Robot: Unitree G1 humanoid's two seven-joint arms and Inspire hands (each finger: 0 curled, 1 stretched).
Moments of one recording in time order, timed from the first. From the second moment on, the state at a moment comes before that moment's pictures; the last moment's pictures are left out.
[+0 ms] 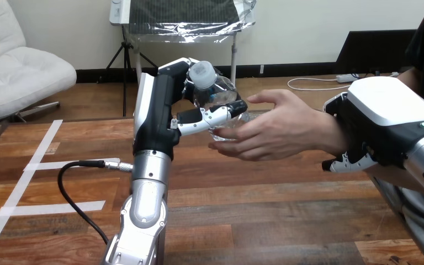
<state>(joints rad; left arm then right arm) -0.37 -0.01 -0.08 0.41 0.28 -0.38 0.20 -0.17 -0.75 0.08 -0.31 -0.75 0.11 0.43</state>
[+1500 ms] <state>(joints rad) -0.37 -0.05 -0.15 0.35 0.28 -0.38 0.13 -0.17 -0.73 0.08 -0.31 -0.76 0.13 0.47</state>
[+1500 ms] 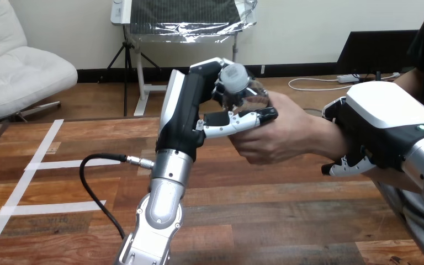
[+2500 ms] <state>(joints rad) -0.35 -0.05 -0.18 0.29 0.28 -0.38 0.10 -0.17 -0.73 0.08 -0.31 -0.76 0.13 0.47</state>
